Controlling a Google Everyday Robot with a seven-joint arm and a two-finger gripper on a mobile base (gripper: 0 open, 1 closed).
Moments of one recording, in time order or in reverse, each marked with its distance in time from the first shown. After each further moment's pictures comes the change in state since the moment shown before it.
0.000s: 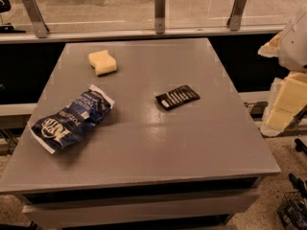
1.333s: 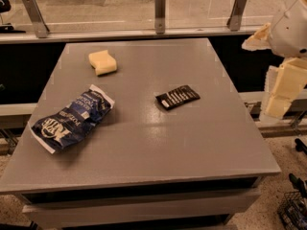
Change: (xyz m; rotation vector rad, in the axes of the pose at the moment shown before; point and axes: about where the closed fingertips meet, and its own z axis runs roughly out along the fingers) arm -0.018 -0.011 -0.002 -0.086 -0.065 -0.129
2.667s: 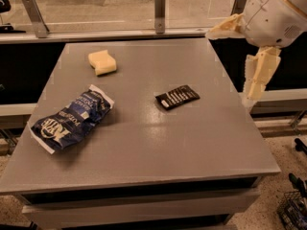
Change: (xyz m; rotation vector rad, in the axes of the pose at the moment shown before) arm -0.050 -0.038 0.022 -0.048 -0.234 -0.350
